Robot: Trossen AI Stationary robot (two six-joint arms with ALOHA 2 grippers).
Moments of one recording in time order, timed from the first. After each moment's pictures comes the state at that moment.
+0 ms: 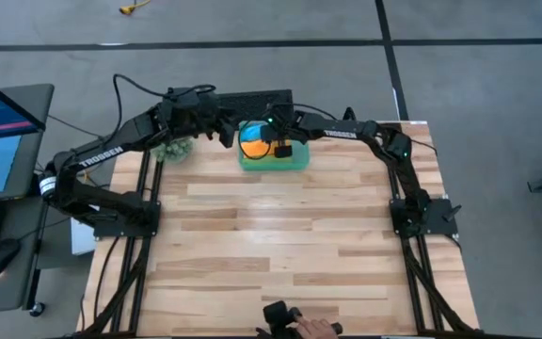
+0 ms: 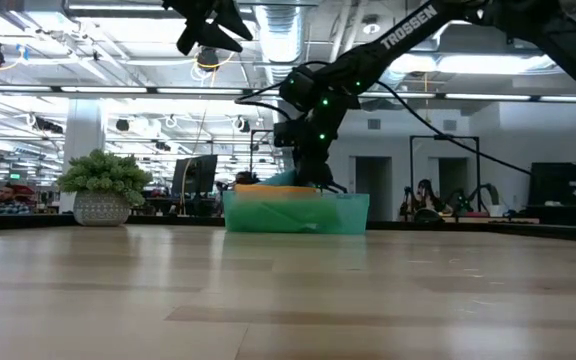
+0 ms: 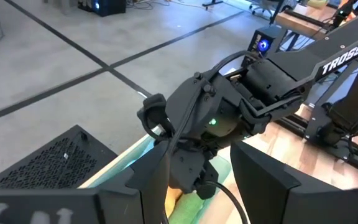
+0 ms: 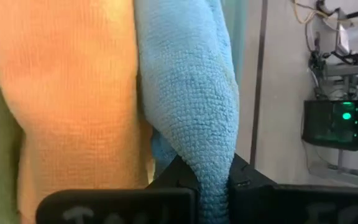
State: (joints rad) left arm 0.49 1.22 1.26 -0.39 -0.08 -0.23; right arm -0.47 2.15 1.67 -0.43 0.29 -0.84
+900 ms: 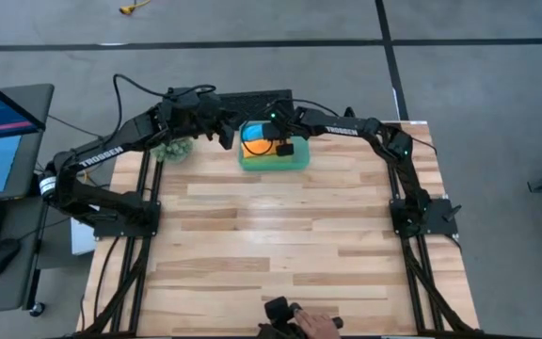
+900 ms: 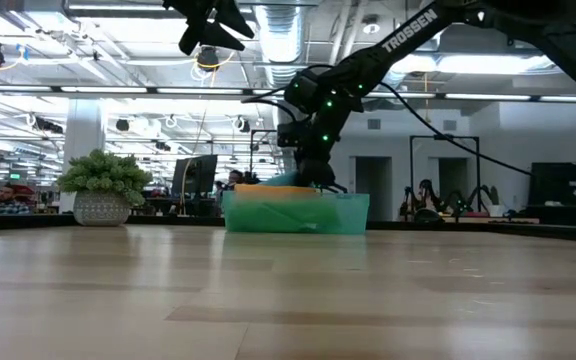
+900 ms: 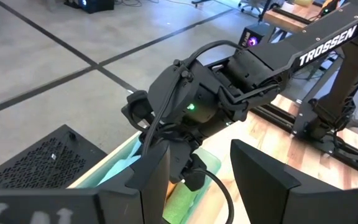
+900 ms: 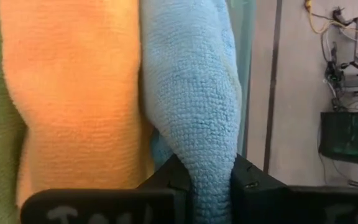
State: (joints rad) left arm 0.49 1.22 1.26 -0.39 -0.04 -0.23; right arm -0.50 2.15 1.67 -0.43 0.19 -0.87
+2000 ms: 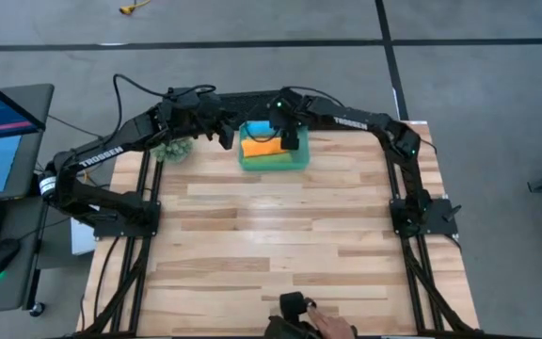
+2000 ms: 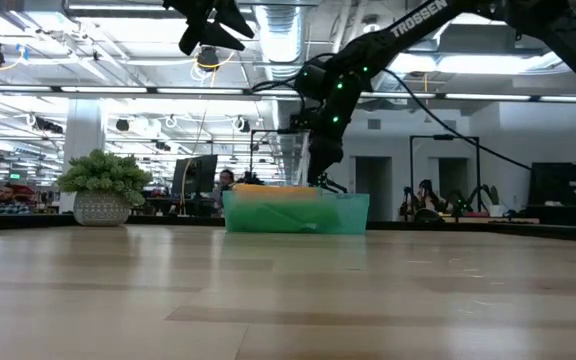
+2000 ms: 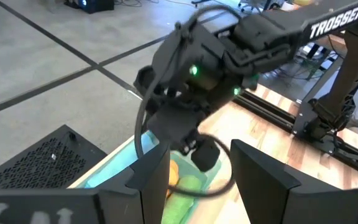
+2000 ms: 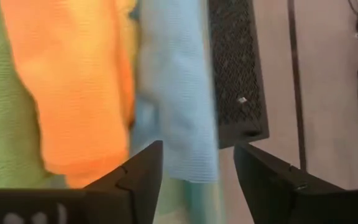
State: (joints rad) left arm 0.49 1.22 1.26 -0.39 -0.04 -0.23; right arm -0.55 2.09 1.74 -0.65 0.14 -0.68
